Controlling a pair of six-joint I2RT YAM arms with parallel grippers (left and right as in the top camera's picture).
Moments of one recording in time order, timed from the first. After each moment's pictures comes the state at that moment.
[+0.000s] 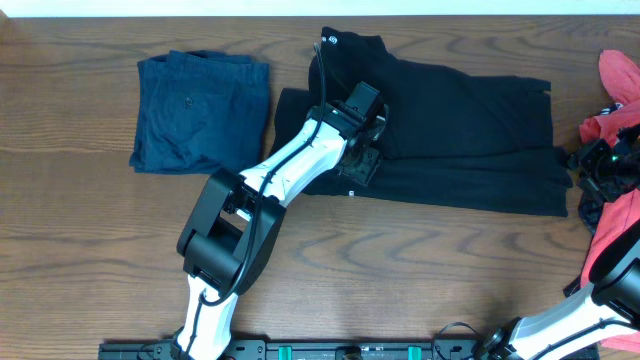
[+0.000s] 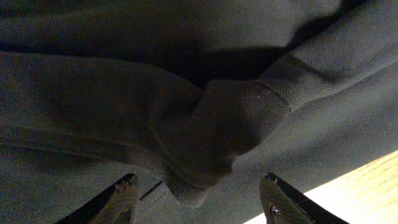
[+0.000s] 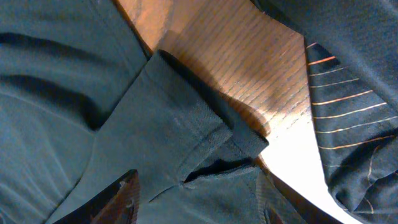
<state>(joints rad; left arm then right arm) -0.62 2.11 1.57 -0.78 0.12 -0.11 -0.64 1.91 1.33 -0.77 -0.33 0.23</state>
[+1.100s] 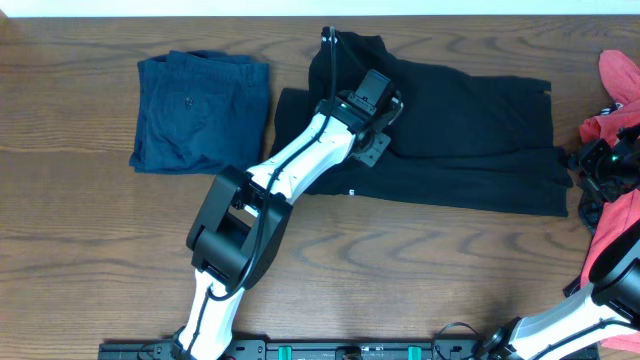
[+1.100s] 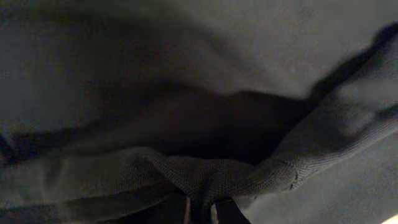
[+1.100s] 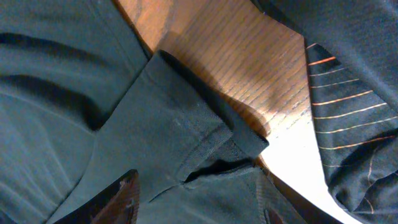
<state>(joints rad) -0.64 2.15 1.67 -0.67 0.04 0.04 -0.64 1.91 1.33 -0.77 -0.33 0.23</state>
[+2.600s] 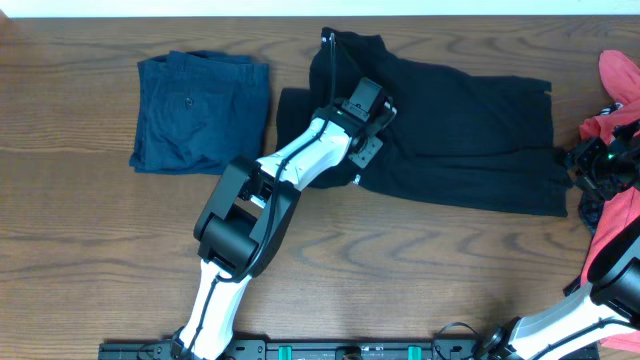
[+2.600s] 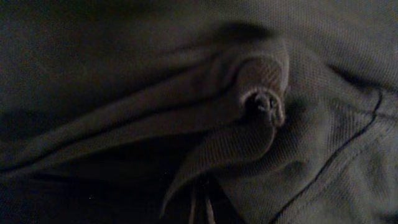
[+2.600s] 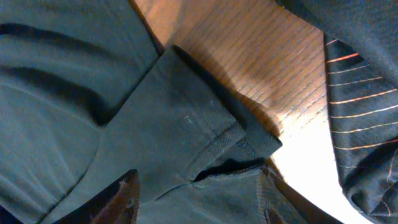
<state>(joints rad) -0.60 2.22 1.61 -0.51 0.00 0.11 -0.62 1.91 1.33 -0.77 -0.33 0.23</state>
